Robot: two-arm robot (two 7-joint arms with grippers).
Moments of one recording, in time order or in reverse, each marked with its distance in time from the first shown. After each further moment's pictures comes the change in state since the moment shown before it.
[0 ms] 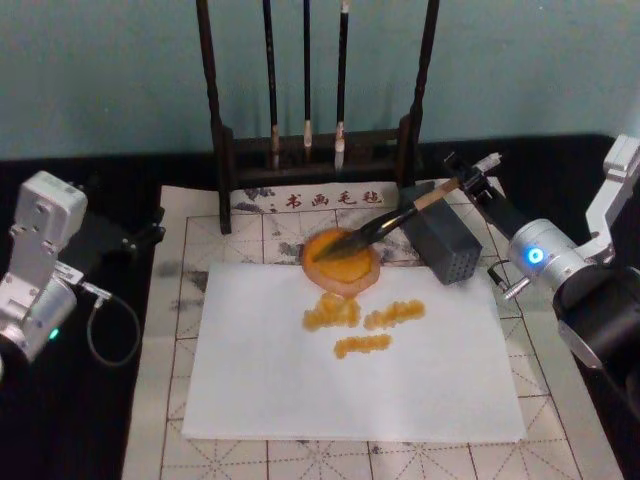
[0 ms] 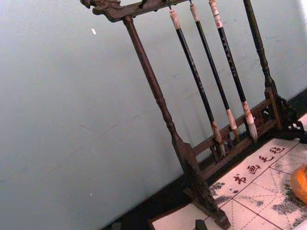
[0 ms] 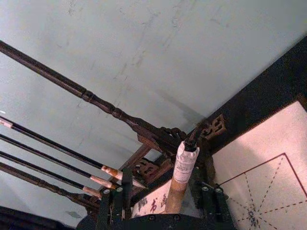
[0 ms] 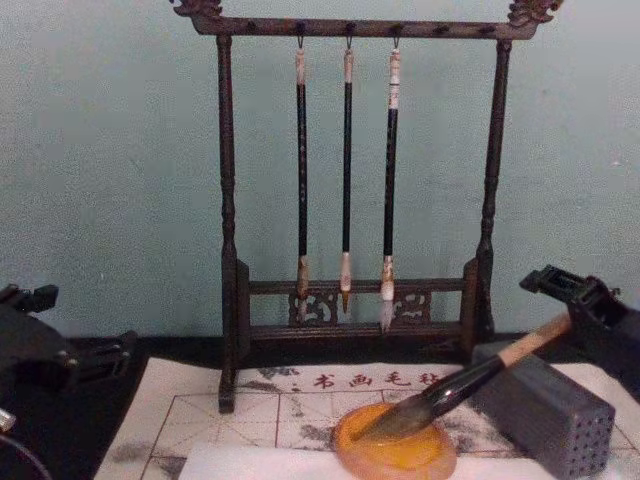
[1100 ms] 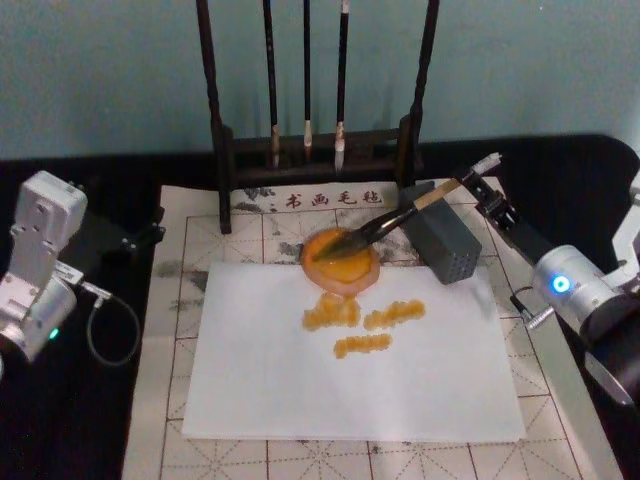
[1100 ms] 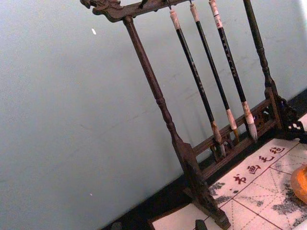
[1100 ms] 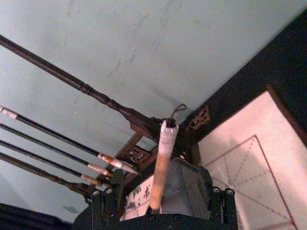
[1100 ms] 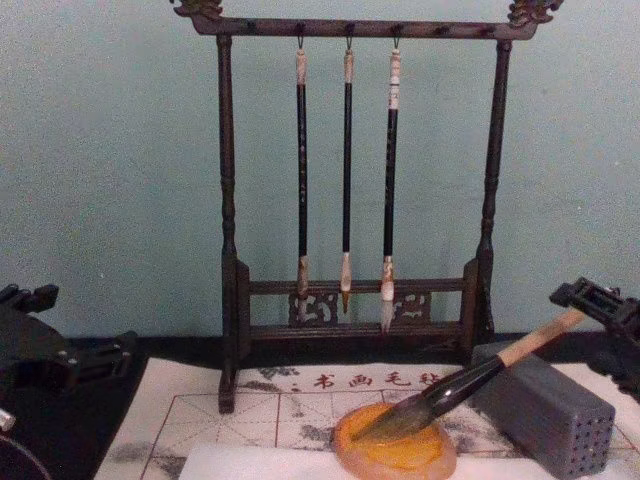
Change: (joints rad) left arm 0.000 0.000 0.000 0.000 0.000 0.000 0.000; right arm -0.125 0.074 0.015 -0.153 0.035 -0.015 -0.043
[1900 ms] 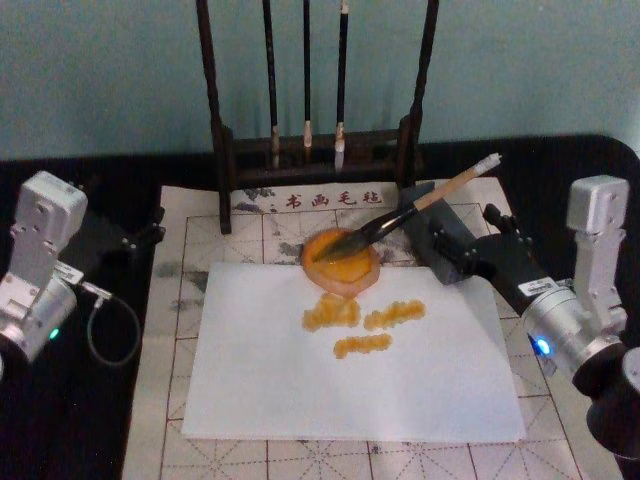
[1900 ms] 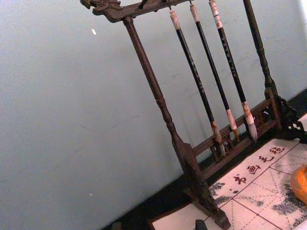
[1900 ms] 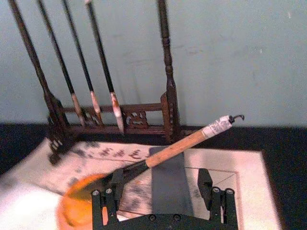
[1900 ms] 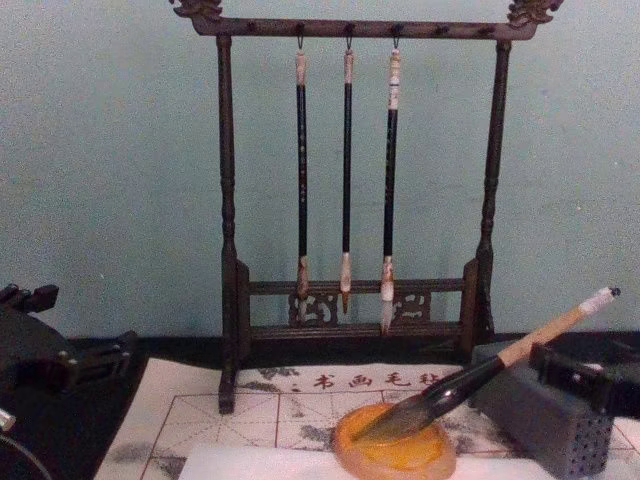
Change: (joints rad) left arm 0.000 0.000 0.000 0.000 0.000 0.000 0.000; right arm -0.077 0.141 -0.191 -0.147 -0.700 -0.259 -0.134
